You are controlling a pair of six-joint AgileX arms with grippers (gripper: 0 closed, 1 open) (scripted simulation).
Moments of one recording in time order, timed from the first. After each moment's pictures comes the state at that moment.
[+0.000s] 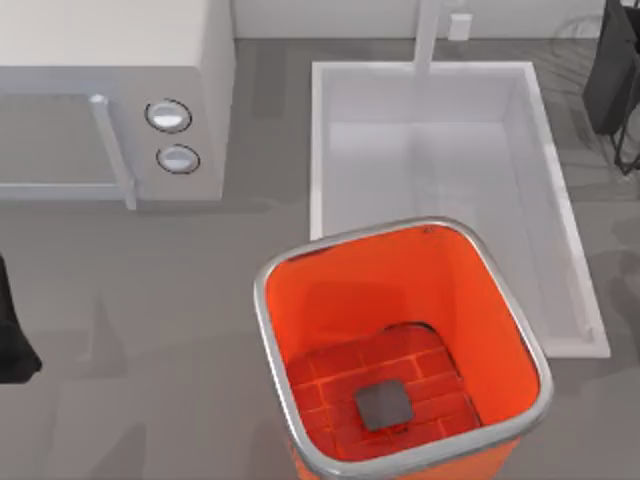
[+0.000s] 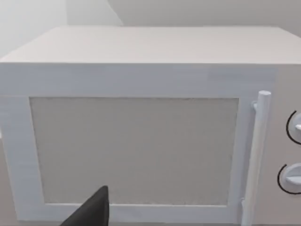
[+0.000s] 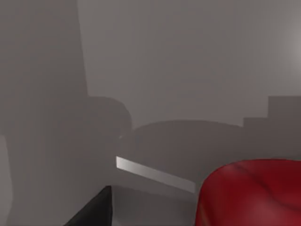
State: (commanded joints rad) left arm 0.00 0.00 0.00 0.00 0.00 0.00; right arm -0.13 1.88 1.03 -0.65 0.00 -0.37
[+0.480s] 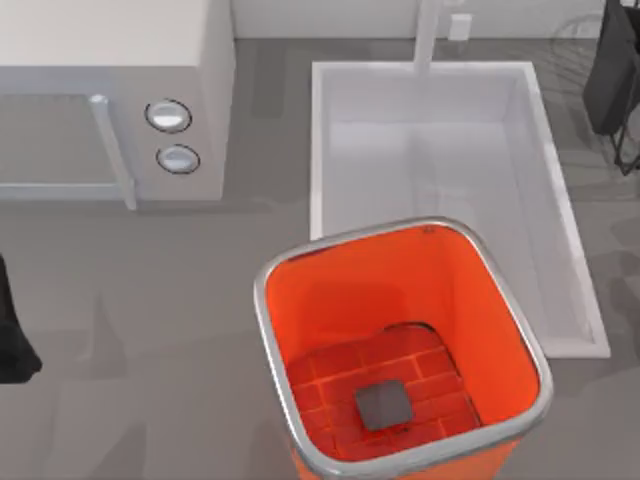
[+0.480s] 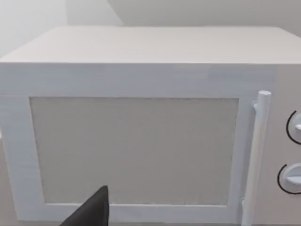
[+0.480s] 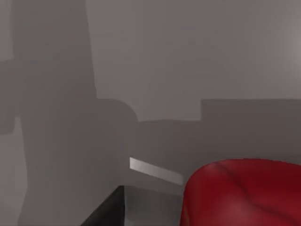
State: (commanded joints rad) left arm 0.00 0.00 0.00 0.00 0.00 0.00; right arm -0.13 1.88 1.03 -0.65 0.00 -0.37
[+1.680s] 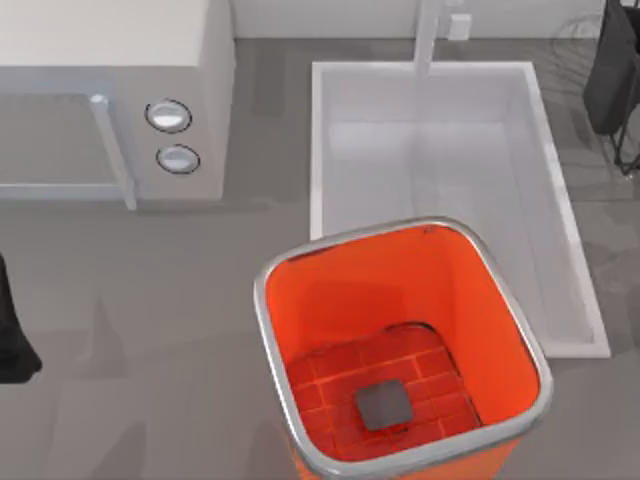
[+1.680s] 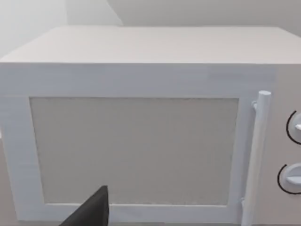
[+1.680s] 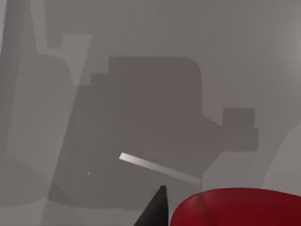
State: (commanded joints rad) left arm 0.00 0.00 0.00 0.00 0.00 0.00; right arm -0.13 1.82 1.17 -0.83 -0.03 -0.36
